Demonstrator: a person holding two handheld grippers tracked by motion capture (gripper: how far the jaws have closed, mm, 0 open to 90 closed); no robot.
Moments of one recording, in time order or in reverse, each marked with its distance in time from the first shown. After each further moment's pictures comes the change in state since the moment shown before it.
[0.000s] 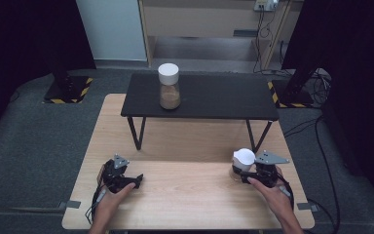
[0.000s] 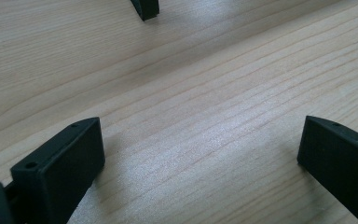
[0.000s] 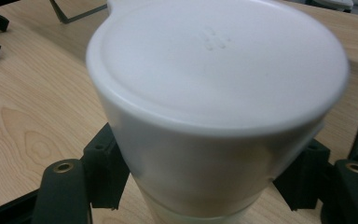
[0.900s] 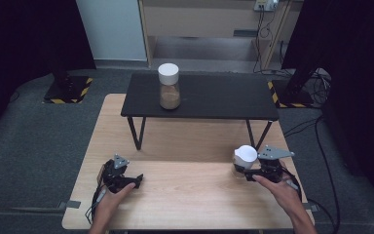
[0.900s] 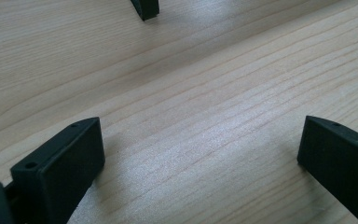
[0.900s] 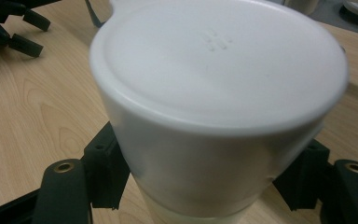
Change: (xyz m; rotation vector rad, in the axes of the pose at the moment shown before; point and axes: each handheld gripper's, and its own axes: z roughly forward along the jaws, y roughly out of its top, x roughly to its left) left arm 0.000 0.000 0.000 0.000 0.000 0.000; right arm -0.022 0.028 -0.014 0.013 0.107 -0.077
